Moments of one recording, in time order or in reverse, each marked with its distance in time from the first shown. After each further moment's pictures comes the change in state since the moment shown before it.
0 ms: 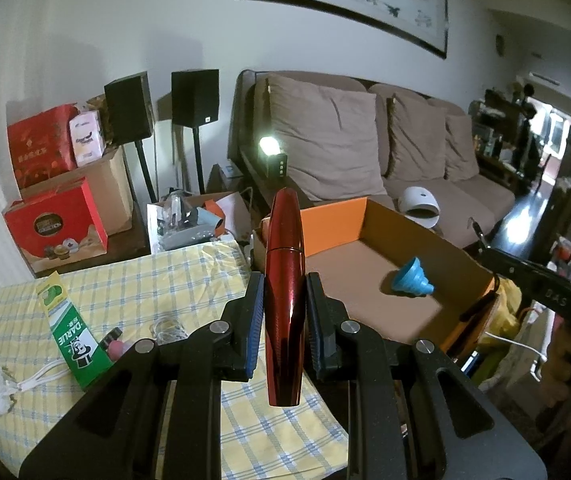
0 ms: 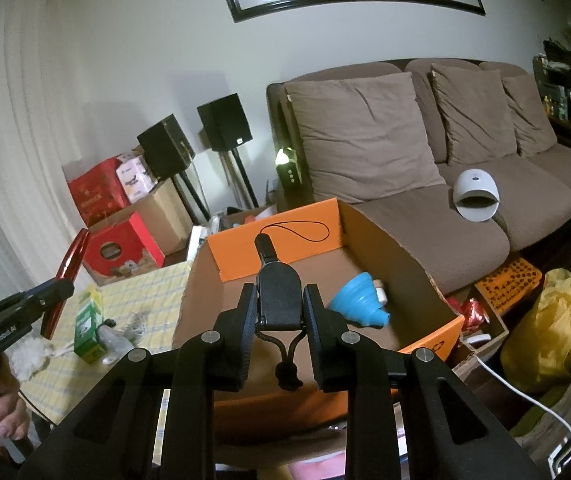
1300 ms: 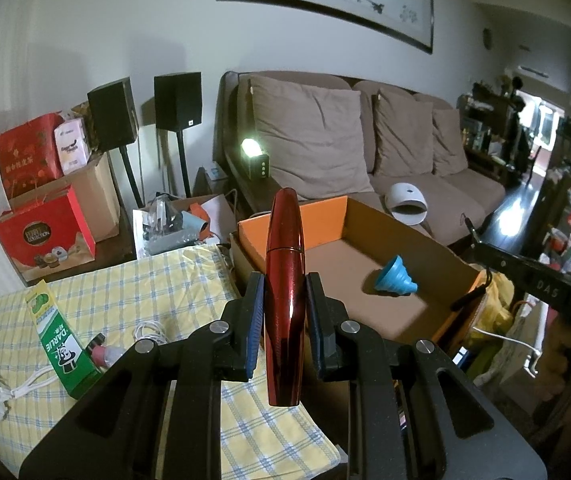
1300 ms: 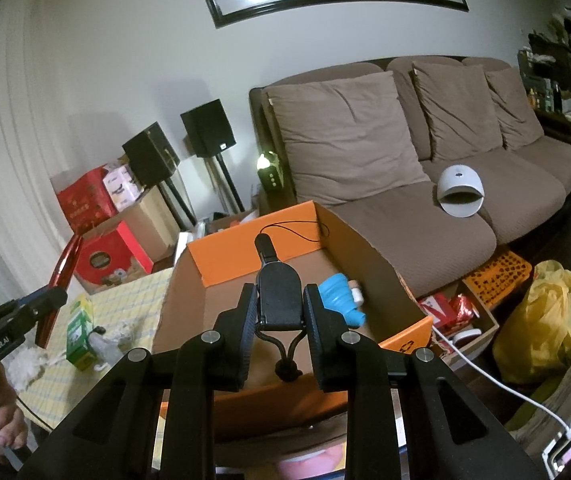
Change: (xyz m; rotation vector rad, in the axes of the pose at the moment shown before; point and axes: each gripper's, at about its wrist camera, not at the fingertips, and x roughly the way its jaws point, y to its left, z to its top) left arm 0.001 -0.021 0.003 0.030 0.006 -0.031; right arm -0.008 -0.020 0.005 0.035 -0.004 -0.036
